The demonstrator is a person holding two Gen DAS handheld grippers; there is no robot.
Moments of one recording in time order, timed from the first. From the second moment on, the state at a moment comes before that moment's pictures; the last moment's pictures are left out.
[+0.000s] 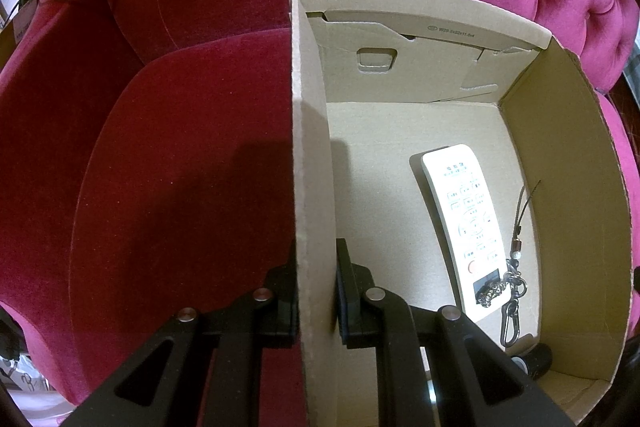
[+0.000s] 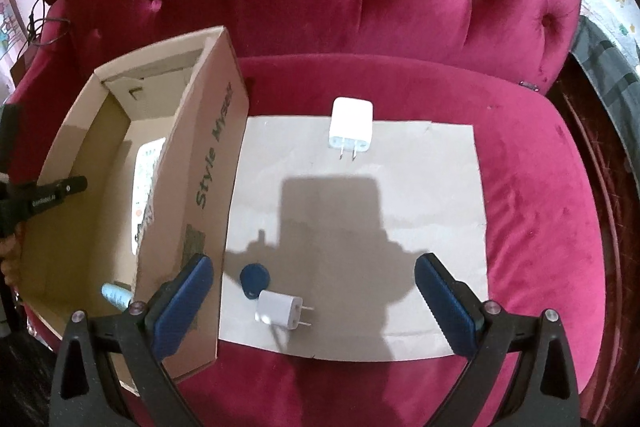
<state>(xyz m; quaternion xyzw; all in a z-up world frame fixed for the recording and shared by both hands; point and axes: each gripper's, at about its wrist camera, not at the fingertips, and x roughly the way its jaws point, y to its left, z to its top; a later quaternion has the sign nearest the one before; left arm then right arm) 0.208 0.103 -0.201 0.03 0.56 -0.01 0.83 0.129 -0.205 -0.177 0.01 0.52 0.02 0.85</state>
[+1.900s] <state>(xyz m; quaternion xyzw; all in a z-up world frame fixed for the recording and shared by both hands) 0.207 0.103 -0.201 0.03 0.56 -0.01 0.83 0.117 -0.194 -0.235 -0.02 0.57 0.06 0.82</state>
